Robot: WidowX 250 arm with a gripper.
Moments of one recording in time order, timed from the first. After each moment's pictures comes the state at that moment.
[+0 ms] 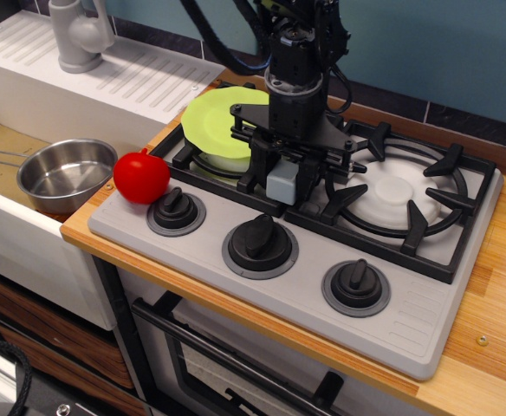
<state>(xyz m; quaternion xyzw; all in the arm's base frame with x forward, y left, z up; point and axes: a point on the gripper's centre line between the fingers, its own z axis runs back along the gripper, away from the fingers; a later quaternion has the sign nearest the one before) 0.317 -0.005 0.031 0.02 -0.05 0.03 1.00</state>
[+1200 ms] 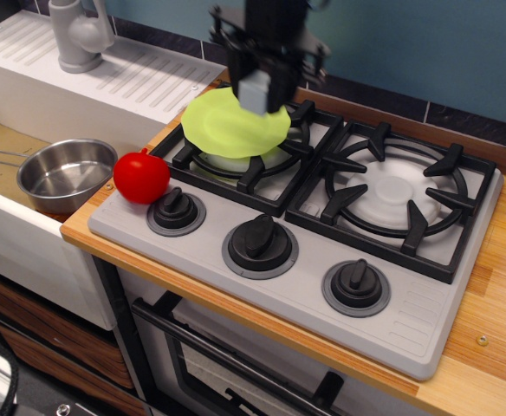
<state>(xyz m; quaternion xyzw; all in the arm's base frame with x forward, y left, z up) 0.351 0.049 0.090 0.04 -0.05 -0.03 1.00</state>
